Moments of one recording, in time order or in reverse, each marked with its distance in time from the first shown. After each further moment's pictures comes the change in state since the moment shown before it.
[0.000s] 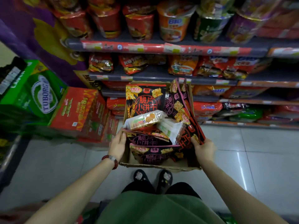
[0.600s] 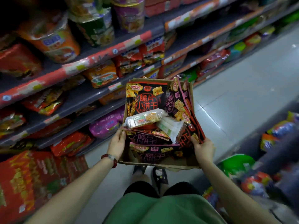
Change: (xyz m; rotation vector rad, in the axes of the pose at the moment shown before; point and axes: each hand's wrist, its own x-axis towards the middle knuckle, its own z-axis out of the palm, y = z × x) left_hand 0.063 0.116 0.144 0.276 -0.515 0.293; right_hand -0.004 0.090 -0.074 0.231 0.450 0.467
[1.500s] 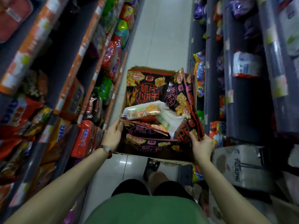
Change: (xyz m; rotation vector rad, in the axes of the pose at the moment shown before) left_hand 0.153 0.212 0.229 0.401 -0.695 0.458; right_hand 0.071 0.056 -0.099 0.323 0.691 0.460
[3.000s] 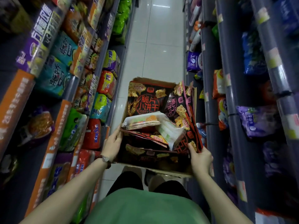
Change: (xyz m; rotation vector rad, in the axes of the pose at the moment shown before) left_hand 0.677 0.376 -0.003 0.086 -0.112 0.018; right_hand 0.605 -0.392 0.168 0.011 0.062 0.110
